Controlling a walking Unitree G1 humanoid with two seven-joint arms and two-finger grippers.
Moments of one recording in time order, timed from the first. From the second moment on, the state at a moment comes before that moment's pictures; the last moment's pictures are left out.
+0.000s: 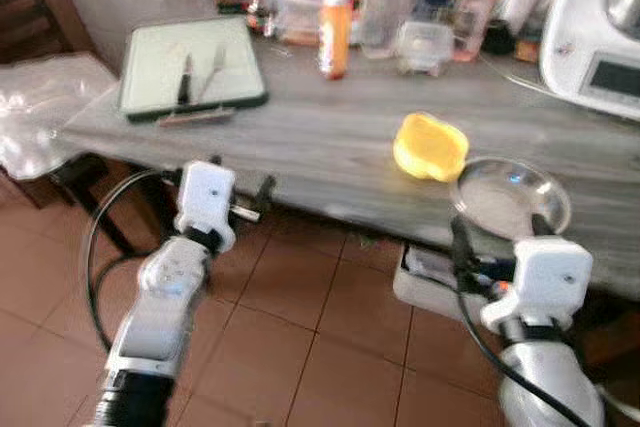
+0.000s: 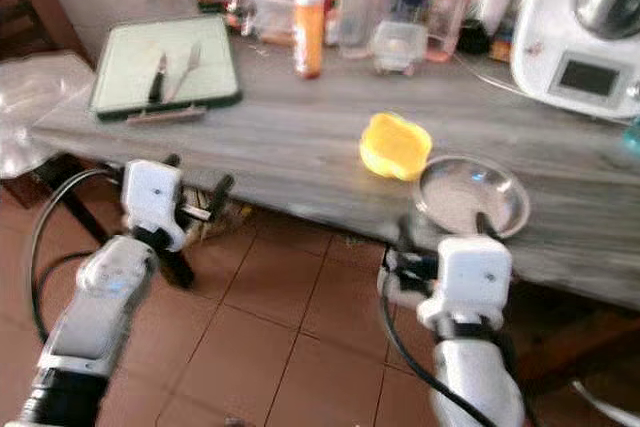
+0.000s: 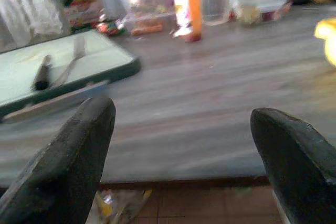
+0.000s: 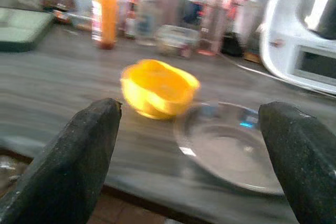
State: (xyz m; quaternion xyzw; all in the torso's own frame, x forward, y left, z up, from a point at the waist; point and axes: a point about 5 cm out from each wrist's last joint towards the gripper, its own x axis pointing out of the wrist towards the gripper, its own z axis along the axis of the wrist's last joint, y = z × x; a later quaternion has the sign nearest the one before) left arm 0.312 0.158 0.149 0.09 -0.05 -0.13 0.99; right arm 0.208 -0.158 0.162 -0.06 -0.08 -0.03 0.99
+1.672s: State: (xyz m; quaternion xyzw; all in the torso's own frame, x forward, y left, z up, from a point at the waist) left arm 0.312 0.139 0.141 0.07 -0.04 -0.15 0.99; right arm 0.210 -0.173 0.148 -0.04 -0.06 -0.06 1.00
